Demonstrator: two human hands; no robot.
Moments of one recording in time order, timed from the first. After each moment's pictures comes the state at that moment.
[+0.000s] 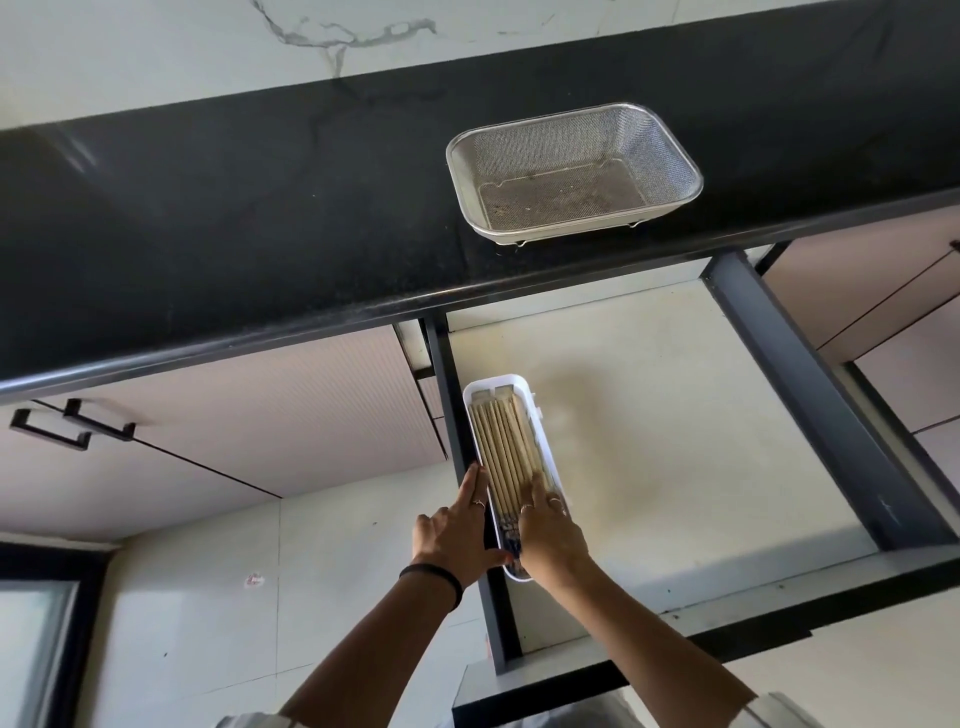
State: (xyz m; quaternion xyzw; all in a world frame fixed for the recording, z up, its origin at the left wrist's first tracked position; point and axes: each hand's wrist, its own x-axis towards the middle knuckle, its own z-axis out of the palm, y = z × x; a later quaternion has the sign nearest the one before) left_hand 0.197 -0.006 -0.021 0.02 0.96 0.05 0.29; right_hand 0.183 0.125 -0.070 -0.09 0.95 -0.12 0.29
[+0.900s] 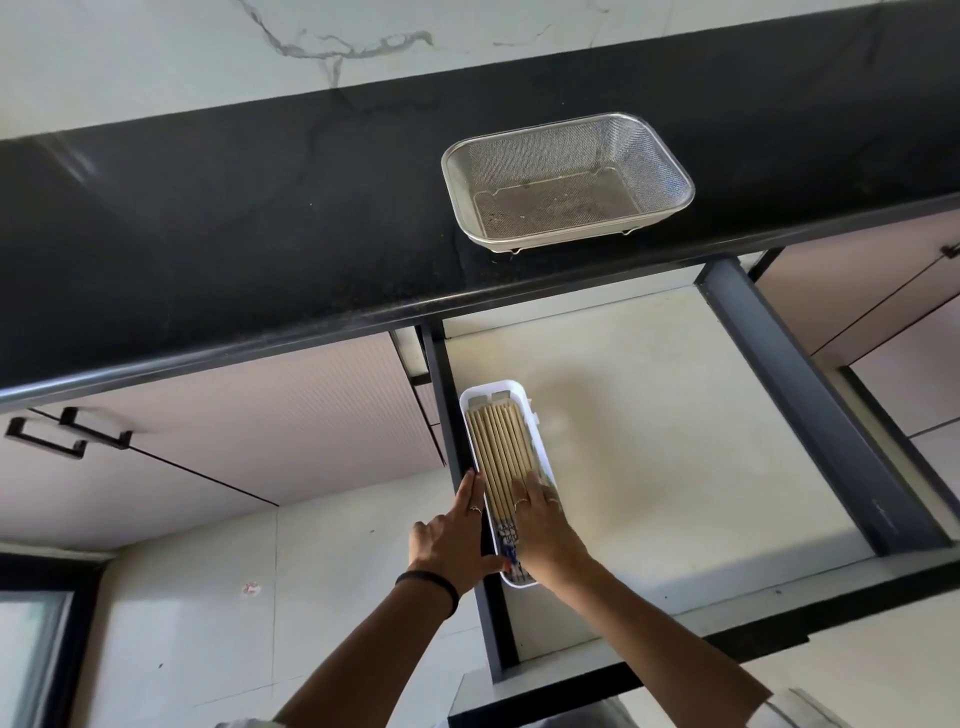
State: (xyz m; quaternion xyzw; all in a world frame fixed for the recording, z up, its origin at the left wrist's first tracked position) left_hand 0.197 -0.006 -0.020 0.02 0.96 0.06 0.29; right_hand 0.176 0.128 -0.070 -0.10 0.95 -0.17 0.25
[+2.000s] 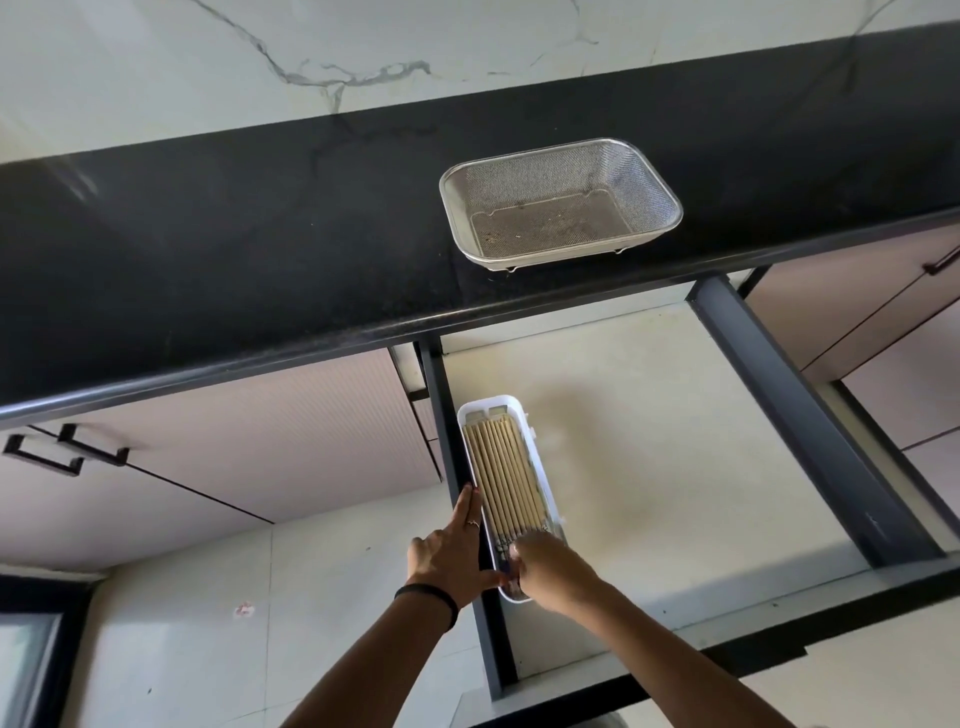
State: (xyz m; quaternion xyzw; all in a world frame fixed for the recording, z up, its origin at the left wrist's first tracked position) left_hand 0.196 -0.006 -0.019 0.02 0.95 0.05 0.30; right_hand 0.181 0.137 -0.055 -0.12 0.91 -0.19 0.35
